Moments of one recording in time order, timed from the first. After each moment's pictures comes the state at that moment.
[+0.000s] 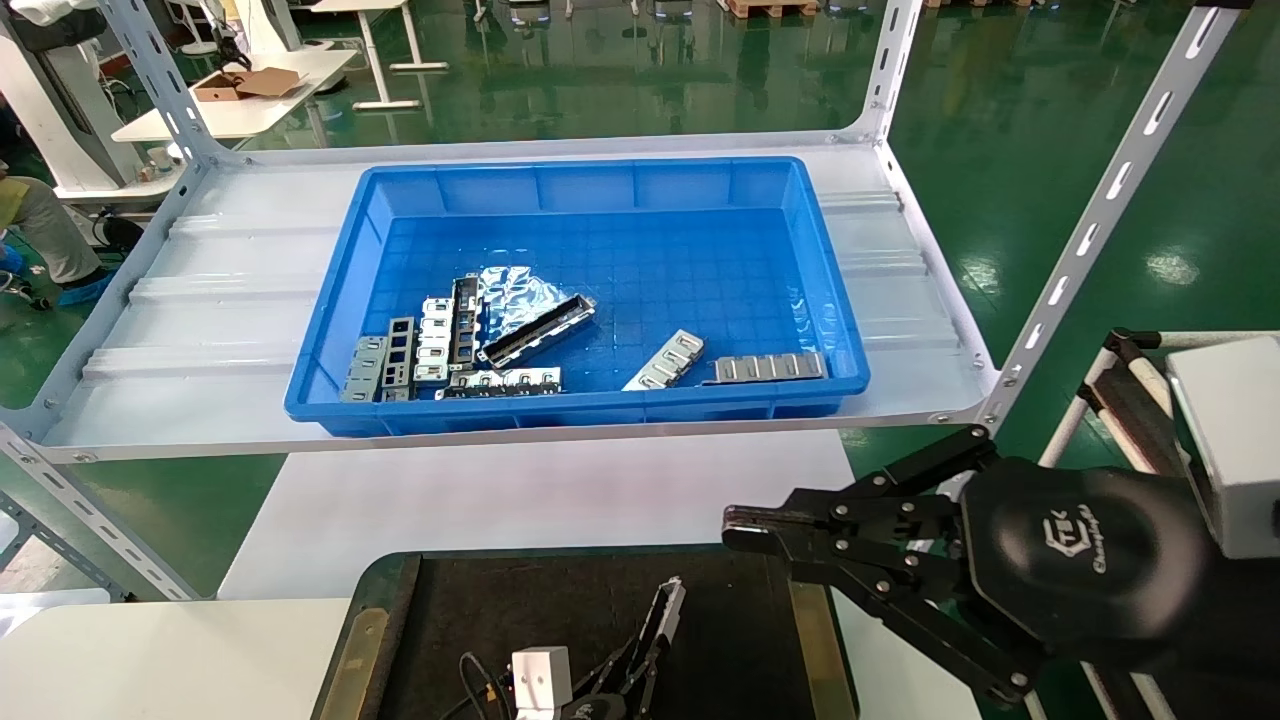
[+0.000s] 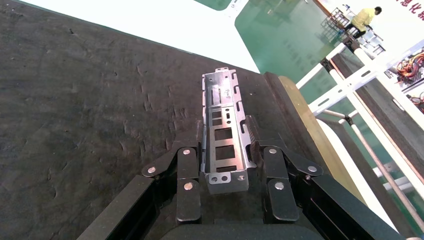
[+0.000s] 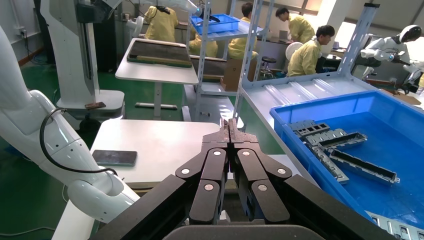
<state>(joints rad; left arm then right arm) -0.59 1.37 0.84 -0.80 -0.59 0.39 1.14 1.09 -0.59 -0.34 1.28 -0.69 -1.47 0.16</state>
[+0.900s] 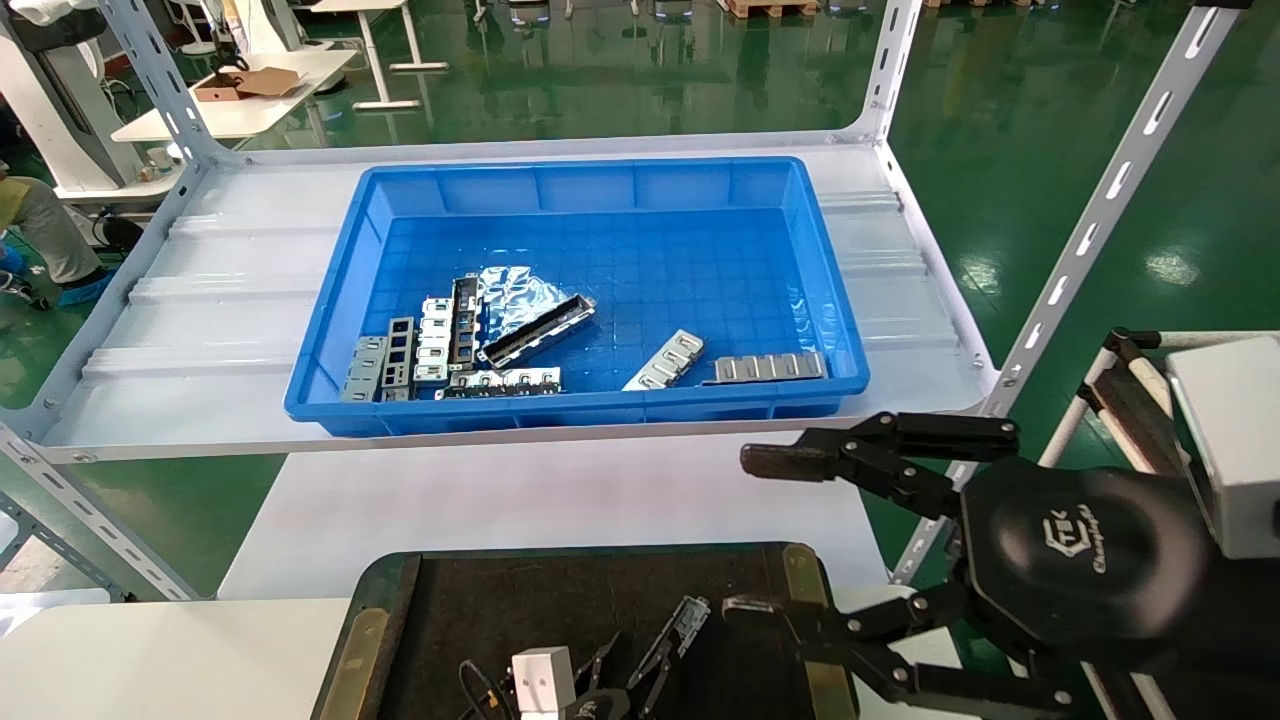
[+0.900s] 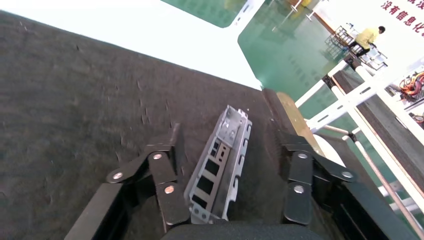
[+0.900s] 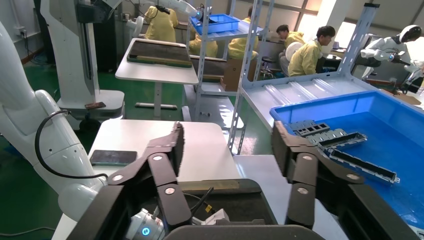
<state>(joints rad) -0.62 1.37 1.05 -0.81 -1.07 0.53 1.48 1.09 -0.59 -0.34 1.28 -0.69 -1.47 0.16</state>
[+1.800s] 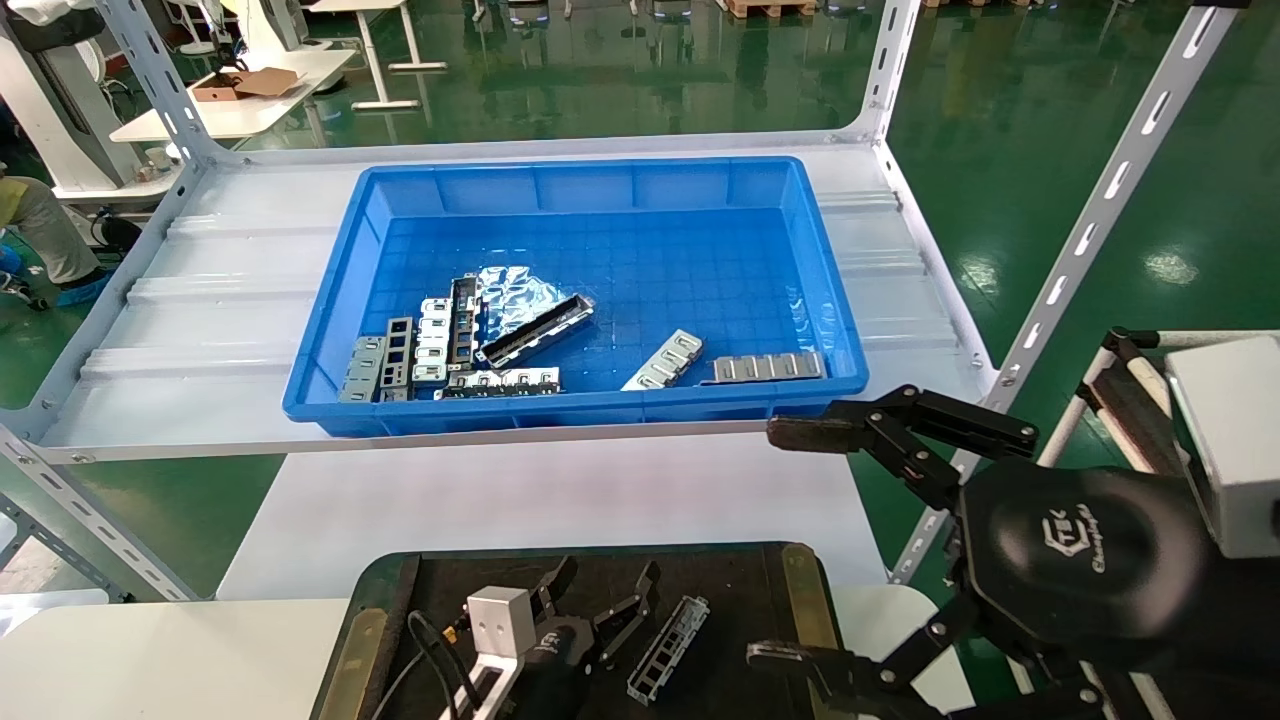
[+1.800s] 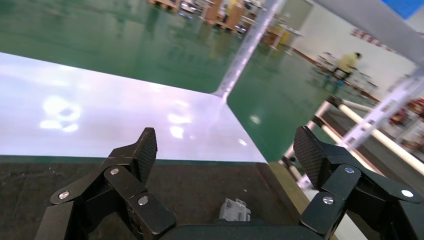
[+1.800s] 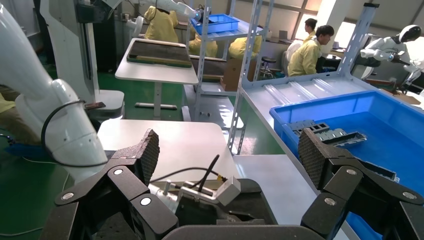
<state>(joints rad) -0.73 1.25 1.25 -0.84 -1.13 0.74 1.50 1.09 -0.59 -0.34 1.28 -0.69 -1.47 0.15</state>
